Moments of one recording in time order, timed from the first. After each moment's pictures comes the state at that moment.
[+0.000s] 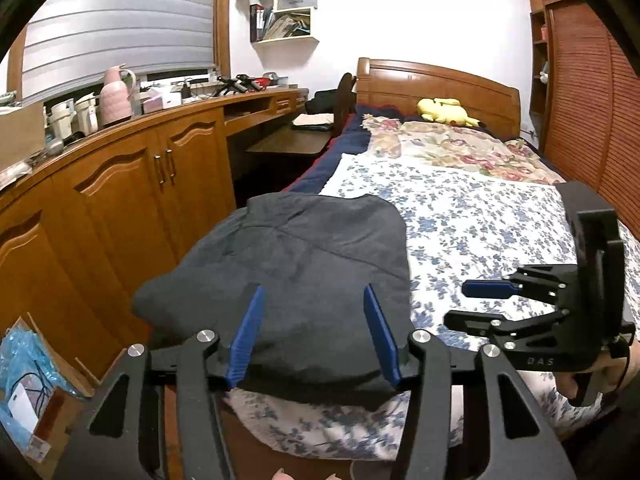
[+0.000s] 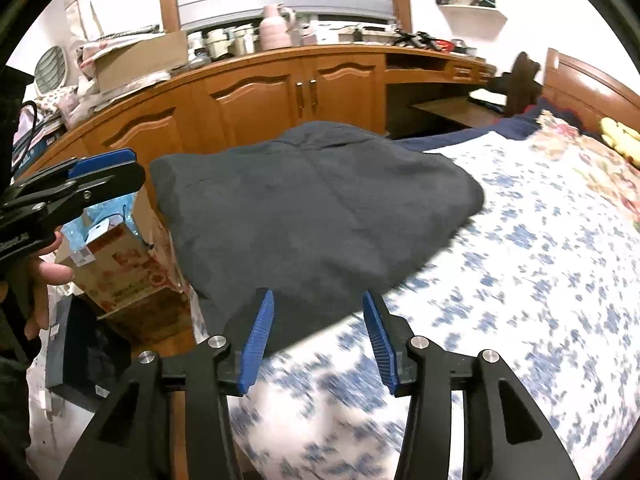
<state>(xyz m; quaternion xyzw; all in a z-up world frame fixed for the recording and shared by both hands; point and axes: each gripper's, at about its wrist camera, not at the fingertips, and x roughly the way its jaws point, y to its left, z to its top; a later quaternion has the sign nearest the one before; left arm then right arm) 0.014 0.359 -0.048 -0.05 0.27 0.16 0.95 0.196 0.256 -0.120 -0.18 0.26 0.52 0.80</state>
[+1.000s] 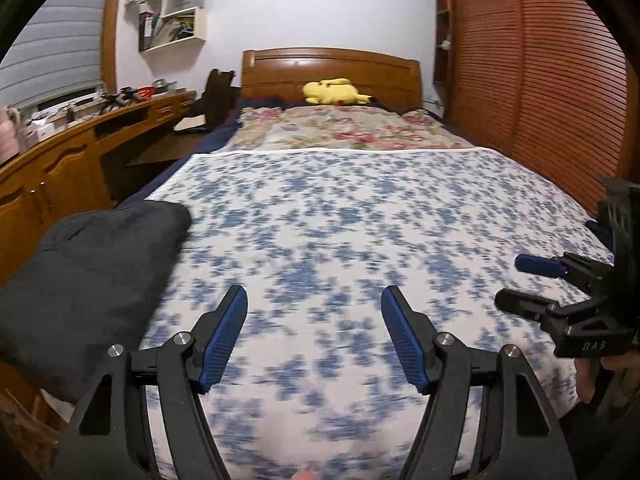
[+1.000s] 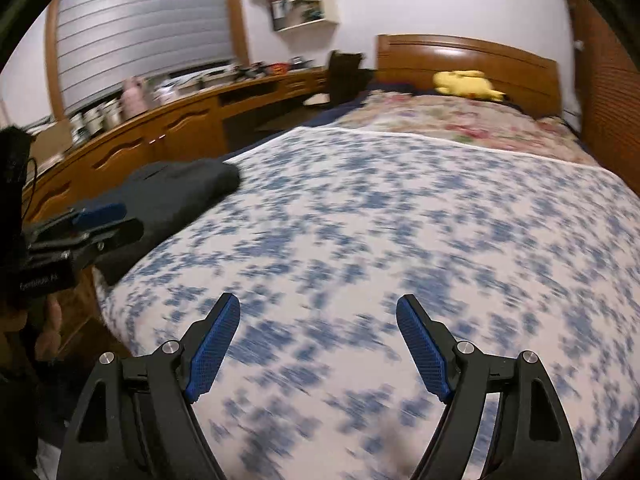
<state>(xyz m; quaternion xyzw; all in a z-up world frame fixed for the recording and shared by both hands) 0.098 0.120 -0.064 -0.02 0.29 0.01 0.96 0.165 -0.030 -0.101 -0.06 0.24 0.32 0.91</state>
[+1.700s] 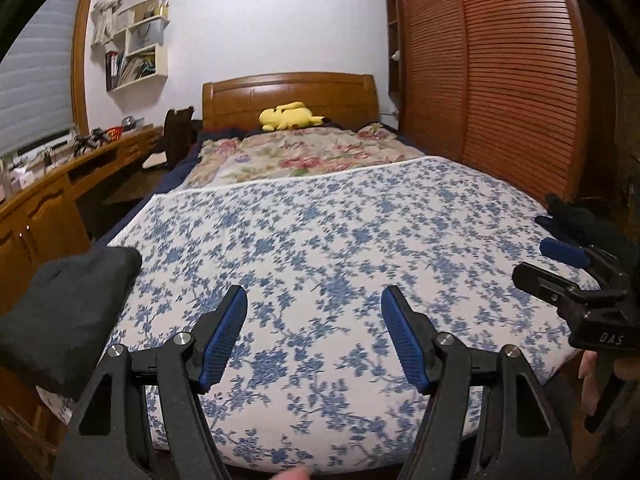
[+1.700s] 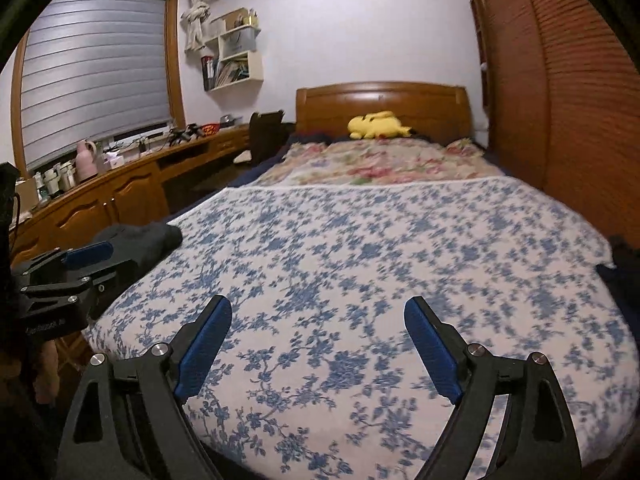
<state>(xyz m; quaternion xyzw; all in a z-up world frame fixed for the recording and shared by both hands) 0.049 -0.017 0.001 0.02 0.25 -0.03 0.97 0.034 -0.156 -0.044 -0.01 0.17 0.21 0.96</state>
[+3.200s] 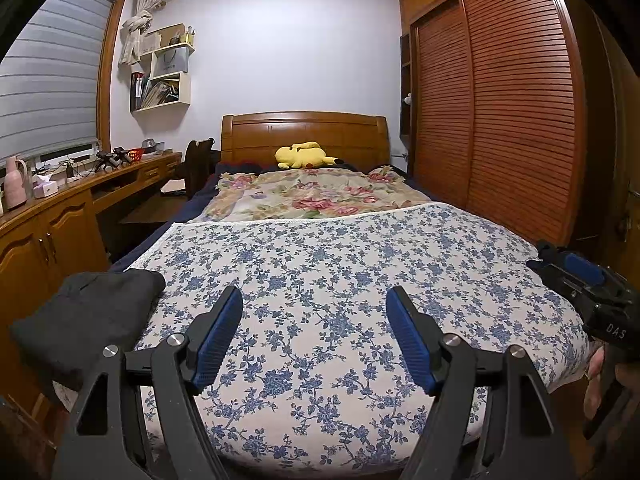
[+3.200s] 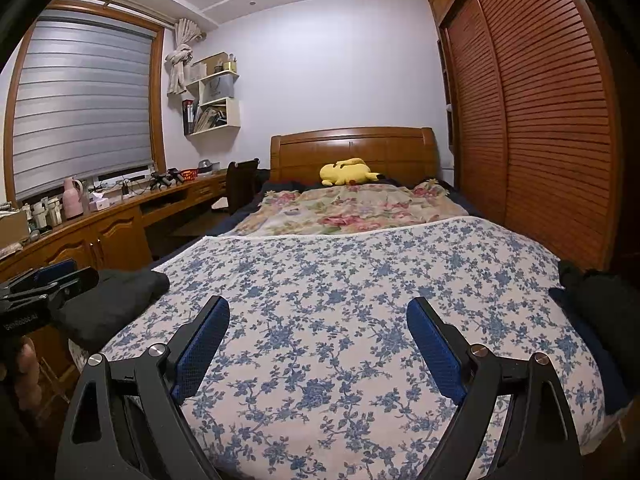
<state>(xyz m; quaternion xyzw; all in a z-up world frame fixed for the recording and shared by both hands) 0.000 -0.006 0.046 -0.01 0.19 -0.01 0.98 -0.038 -0.197 -0.022 0.01 0.10 0.17 0.98</state>
